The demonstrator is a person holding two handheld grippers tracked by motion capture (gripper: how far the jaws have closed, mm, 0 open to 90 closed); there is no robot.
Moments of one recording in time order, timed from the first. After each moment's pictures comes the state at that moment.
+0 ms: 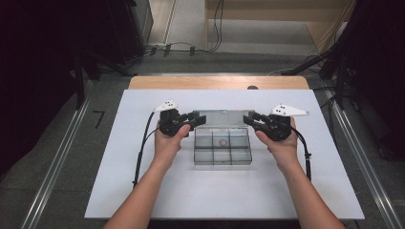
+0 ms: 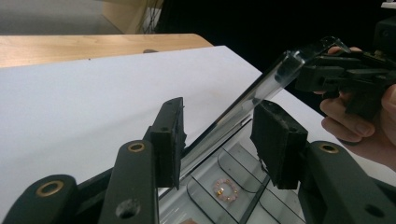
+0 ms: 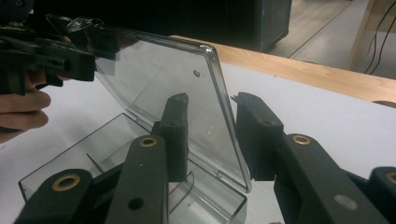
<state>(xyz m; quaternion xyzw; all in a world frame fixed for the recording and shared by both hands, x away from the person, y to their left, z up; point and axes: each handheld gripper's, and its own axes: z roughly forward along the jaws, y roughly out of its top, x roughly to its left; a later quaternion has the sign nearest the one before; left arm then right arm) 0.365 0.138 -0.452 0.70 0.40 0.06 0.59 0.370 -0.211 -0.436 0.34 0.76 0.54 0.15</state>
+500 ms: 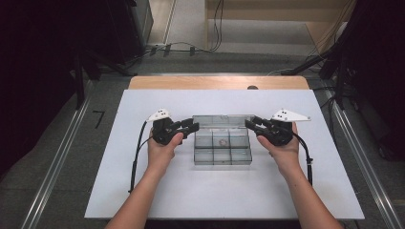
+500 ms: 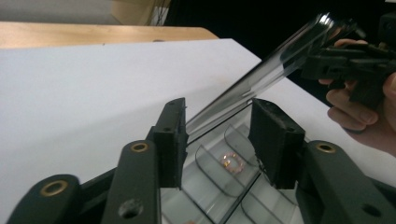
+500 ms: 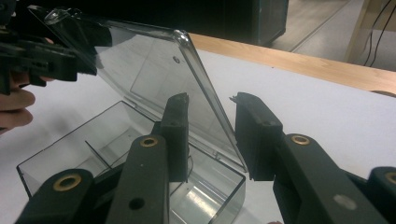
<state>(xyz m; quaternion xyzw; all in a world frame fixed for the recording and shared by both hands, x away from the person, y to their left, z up) 0.343 0.156 -0.468 0.70 0.41 0.07 0.58 0.361 -0.216 -0.446 0.34 0.76 0.53 0.15</state>
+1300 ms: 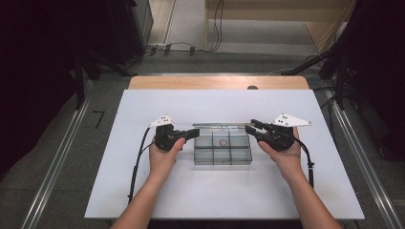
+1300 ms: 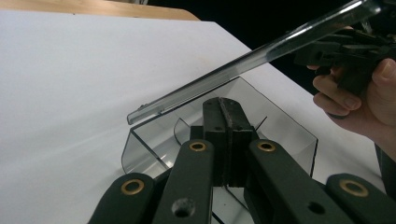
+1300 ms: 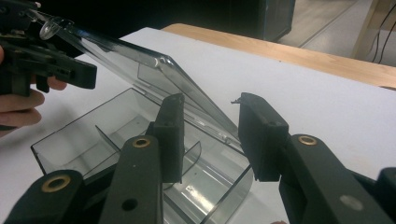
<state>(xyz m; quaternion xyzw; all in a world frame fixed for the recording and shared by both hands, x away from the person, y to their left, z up) 0.337 0.150 -0.483 0.71 0.39 0.03 0.59 0.350 -0.220 -0.449 0.33 0.77 0.53 0.15</state>
